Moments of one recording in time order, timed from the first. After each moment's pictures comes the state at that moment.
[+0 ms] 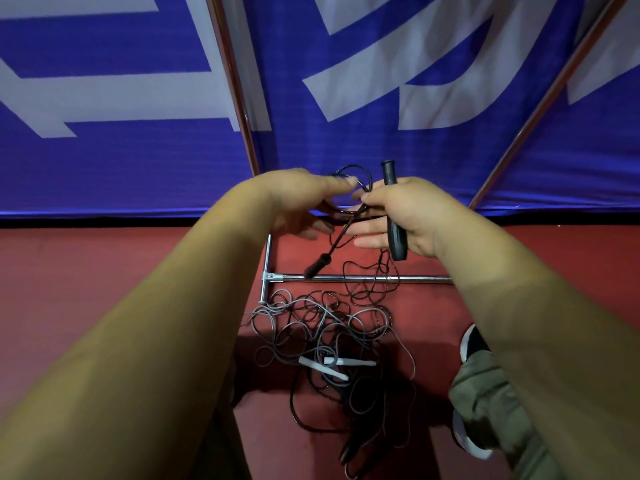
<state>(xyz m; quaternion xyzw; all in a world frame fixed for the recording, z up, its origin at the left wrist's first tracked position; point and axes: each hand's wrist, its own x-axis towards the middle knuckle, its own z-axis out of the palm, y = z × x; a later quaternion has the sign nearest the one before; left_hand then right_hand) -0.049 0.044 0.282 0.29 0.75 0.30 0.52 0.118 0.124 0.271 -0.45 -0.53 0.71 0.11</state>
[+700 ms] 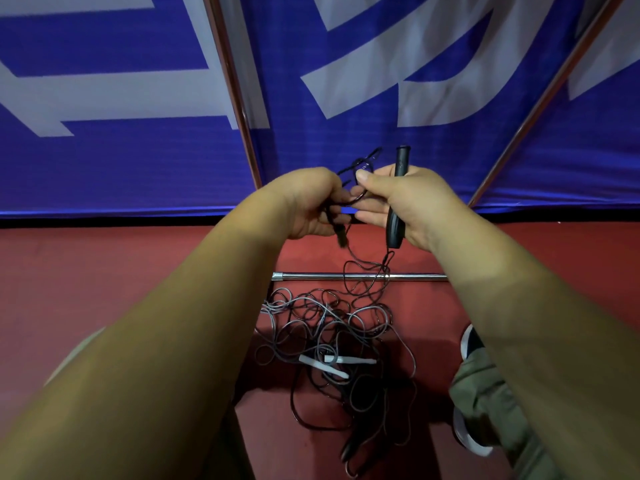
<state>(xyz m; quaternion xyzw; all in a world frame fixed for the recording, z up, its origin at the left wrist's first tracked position) -0.030 0.054 0.273 0.19 0.72 0.38 0.55 0.114 0.127 0.266 -0.43 -0.50 0.72 0.22</state>
